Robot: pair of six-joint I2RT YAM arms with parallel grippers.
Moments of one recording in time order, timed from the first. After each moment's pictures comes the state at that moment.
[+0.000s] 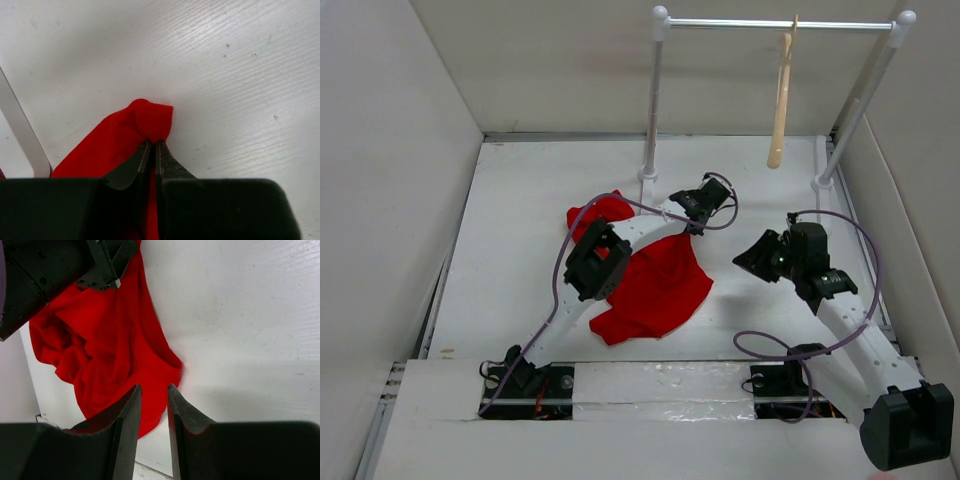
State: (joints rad) left arm -0.87 2.42 2.07 -0.65 -0.39 -0.26; right arm 0.16 0.87 0.58 -0.37 -0.30 0.74
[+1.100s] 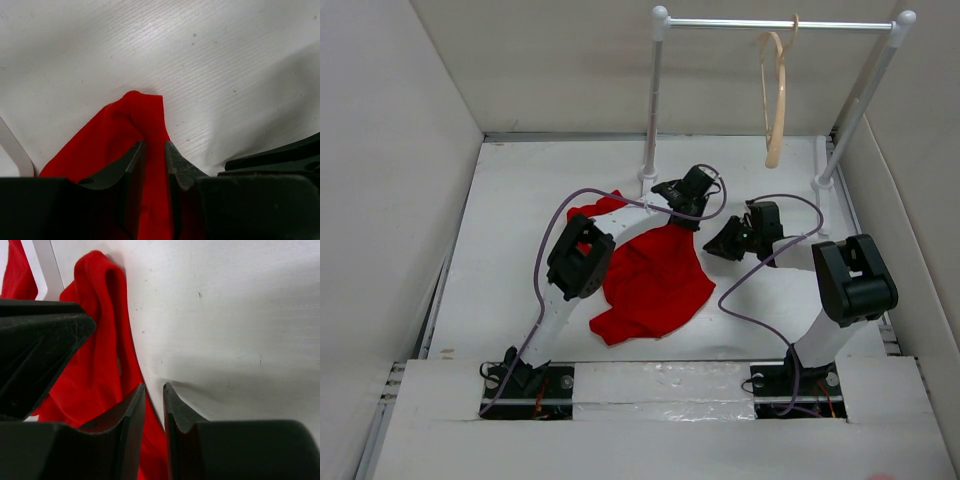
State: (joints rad) left arm -0.80 2.29 1.92 -0.57 -0.11 -0.31; right arm 0.20 1.69 0.72 0.20 -0.45 0.79
